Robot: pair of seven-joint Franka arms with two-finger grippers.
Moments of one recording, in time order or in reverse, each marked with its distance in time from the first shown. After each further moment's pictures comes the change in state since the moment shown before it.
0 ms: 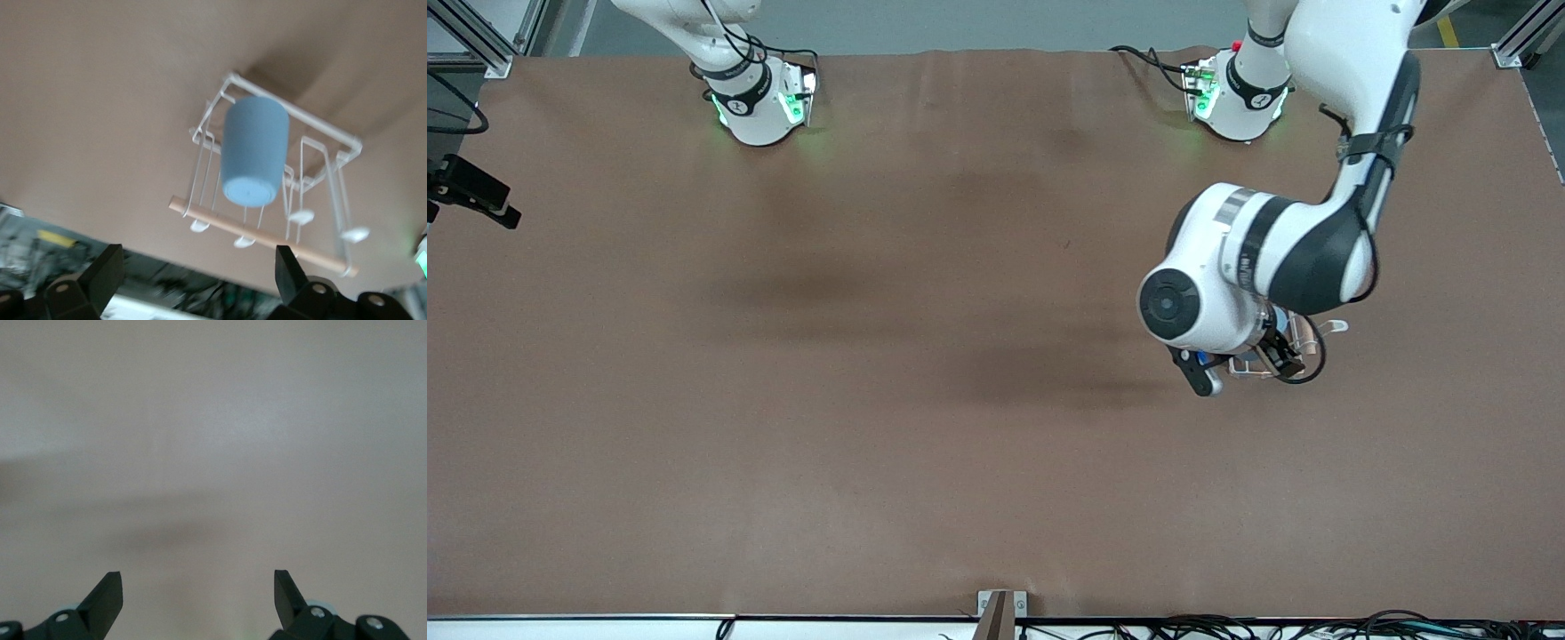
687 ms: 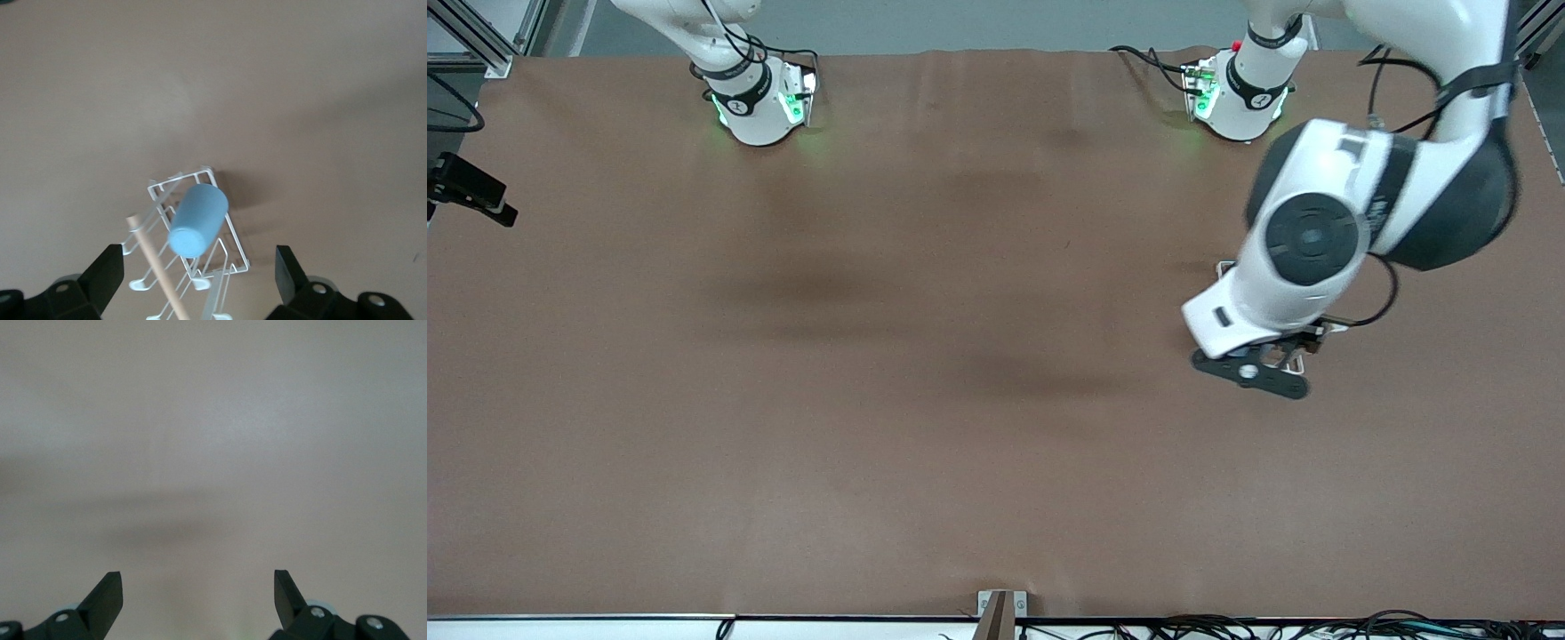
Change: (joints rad) left arm 0.106 -0.124 -0.003 0.078 -0.320 0.148 -0.538; right arm 0.006 0.000 -0.020 0.000 0.000 -0.006 -0.026
